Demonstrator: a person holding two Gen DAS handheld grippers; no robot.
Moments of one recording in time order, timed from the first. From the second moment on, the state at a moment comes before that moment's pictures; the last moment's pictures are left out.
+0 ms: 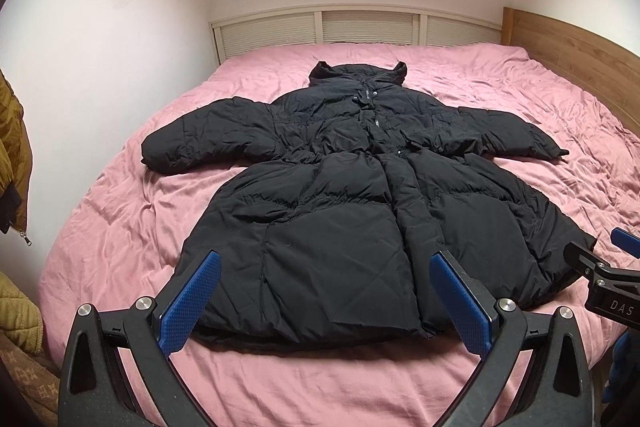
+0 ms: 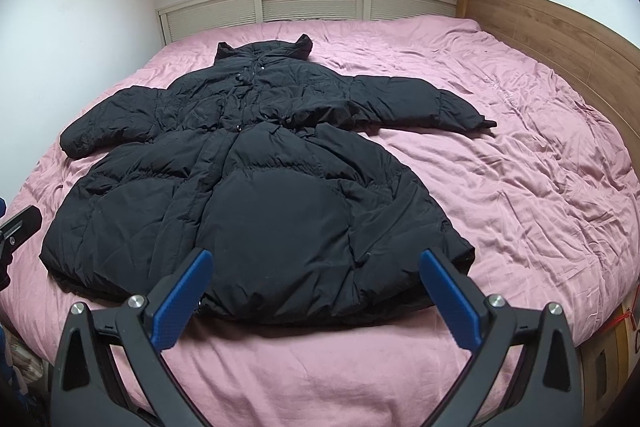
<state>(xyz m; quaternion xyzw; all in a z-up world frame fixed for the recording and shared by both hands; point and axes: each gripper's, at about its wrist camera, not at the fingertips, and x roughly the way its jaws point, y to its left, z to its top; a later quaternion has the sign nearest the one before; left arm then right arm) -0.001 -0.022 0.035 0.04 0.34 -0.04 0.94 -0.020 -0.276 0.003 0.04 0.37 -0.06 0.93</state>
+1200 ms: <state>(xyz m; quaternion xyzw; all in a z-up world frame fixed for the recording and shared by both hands) 0.307 0.175 -0.008 -0.15 0.45 0.06 0.88 0.216 -0.323 0.003 0.06 0.44 -0.07 0.89</state>
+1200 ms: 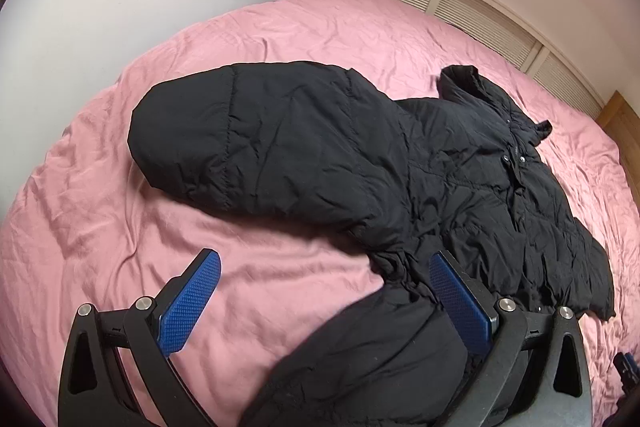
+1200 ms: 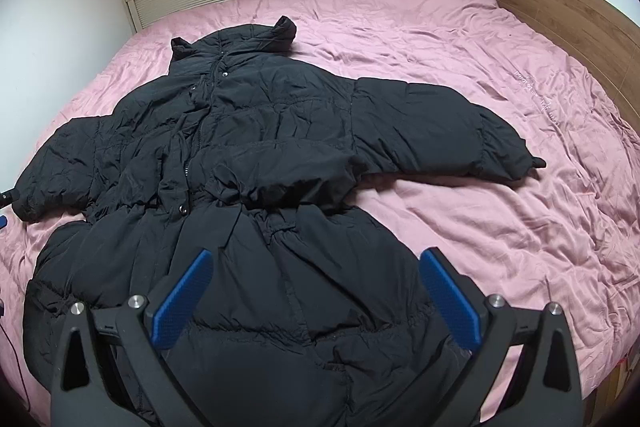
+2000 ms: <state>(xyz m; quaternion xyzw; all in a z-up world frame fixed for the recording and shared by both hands) 0.367 0.318 -0.098 -0.51 0.43 0.09 0.74 0.266 -0.329 0.067 0.06 0.47 -0.14 0.87</state>
